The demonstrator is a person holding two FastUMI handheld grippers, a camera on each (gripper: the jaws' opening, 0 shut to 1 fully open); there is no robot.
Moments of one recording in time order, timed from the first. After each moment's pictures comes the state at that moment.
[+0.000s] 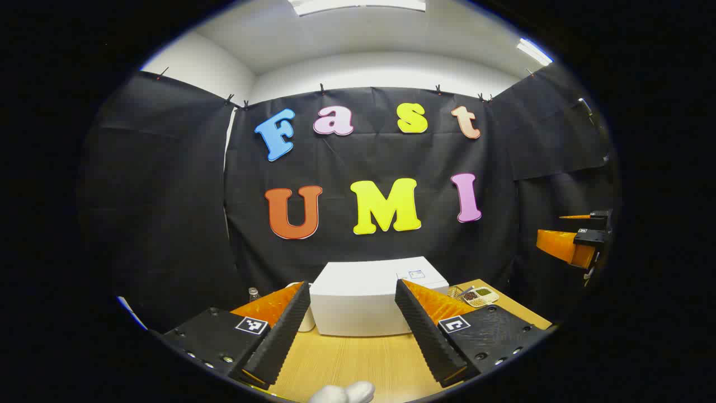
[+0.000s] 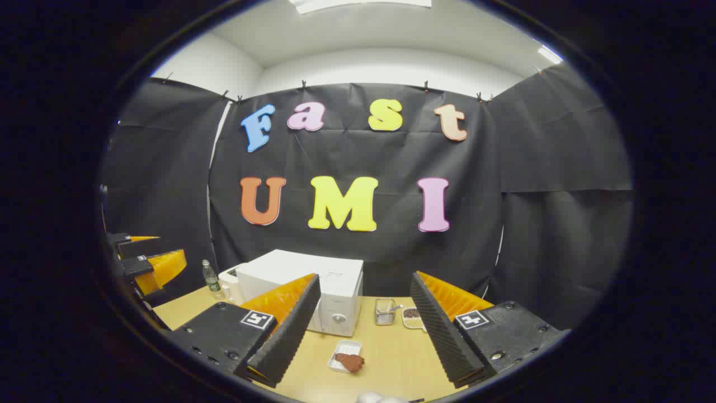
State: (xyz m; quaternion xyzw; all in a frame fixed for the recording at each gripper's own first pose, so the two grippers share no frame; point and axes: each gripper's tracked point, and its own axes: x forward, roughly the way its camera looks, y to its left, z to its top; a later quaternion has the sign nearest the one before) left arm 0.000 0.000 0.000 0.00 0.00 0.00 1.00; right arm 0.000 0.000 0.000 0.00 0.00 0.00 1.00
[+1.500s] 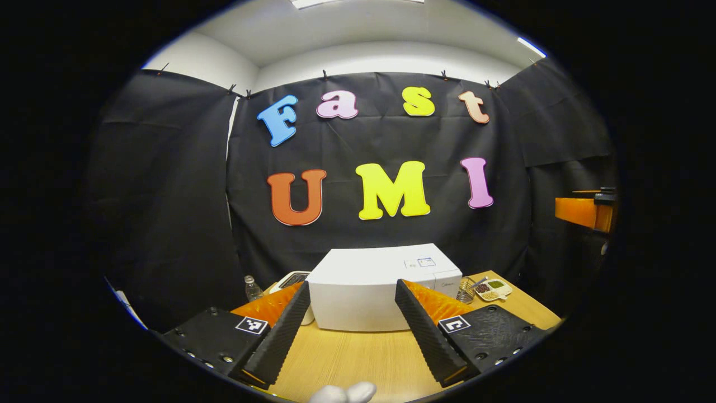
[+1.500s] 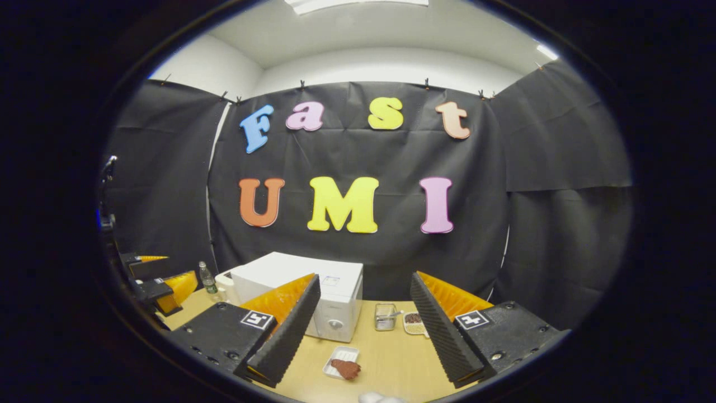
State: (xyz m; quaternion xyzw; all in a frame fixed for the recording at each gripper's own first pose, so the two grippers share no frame) left arm 0.047 -0.014 -0.051 0.00 0.02 0.02 1.00; right arm 0.036 -0.020 -0.006 0.01 0.00 0.01 1.00
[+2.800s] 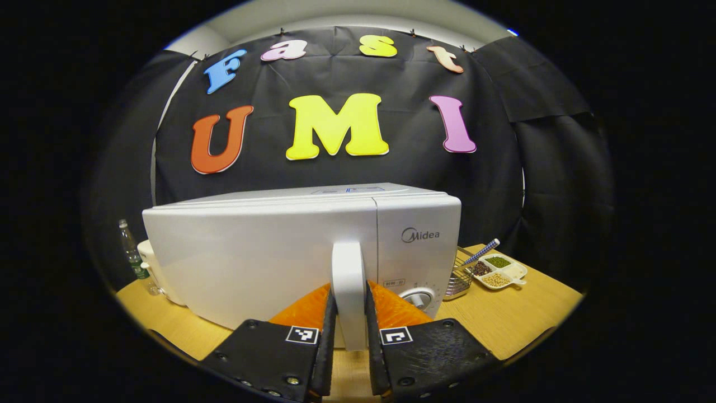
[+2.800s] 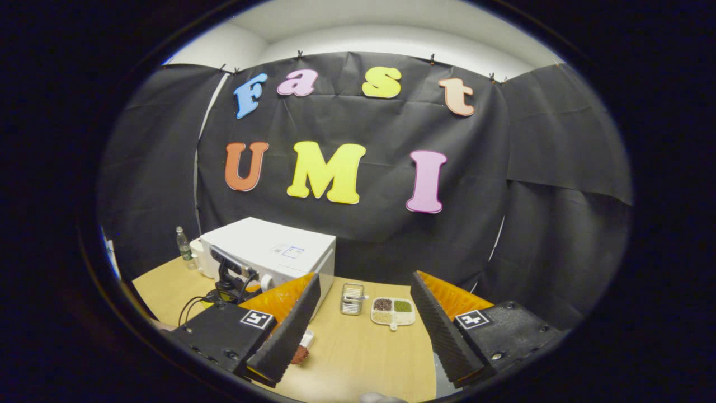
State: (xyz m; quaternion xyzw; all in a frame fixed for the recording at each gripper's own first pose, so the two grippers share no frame) left arm 0.253 -0.173 -0.249 -0.02 0.07 -0.06 1.00; right arm 0.086 -0.105 -0.044 -0.04 0.09 0.01 1.00
